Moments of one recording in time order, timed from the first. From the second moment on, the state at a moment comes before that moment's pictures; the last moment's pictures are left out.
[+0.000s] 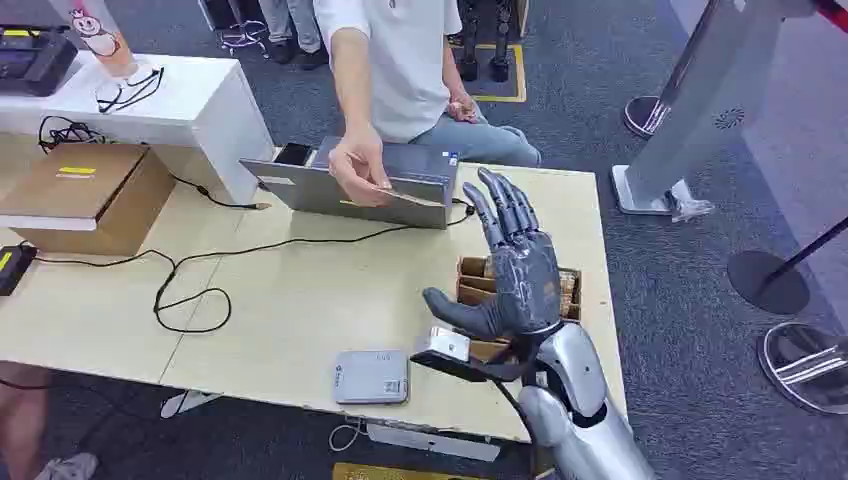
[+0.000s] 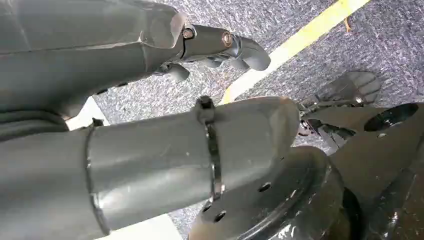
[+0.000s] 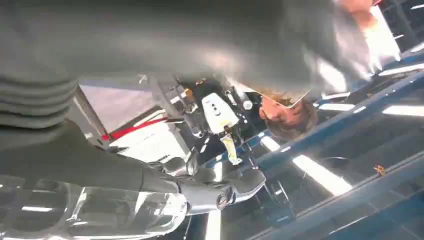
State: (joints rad) left arm 0.00 -0.19 0.94 -0.61 -1.40 -0.53 -0.14; right arm -0.33 0.04 0.49 -1.48 1.00 -0.42 -0.19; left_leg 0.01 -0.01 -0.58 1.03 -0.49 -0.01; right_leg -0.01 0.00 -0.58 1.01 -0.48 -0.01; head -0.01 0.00
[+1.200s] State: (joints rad) left arm -0.01 -0.19 0.94 -0.59 -1.37 -0.52 -0.12; right arm -0.40 0.08 0.52 -1.33 1.04 -0.42 -0.15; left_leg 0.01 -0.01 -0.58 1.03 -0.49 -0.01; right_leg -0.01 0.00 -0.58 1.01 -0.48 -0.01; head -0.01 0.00
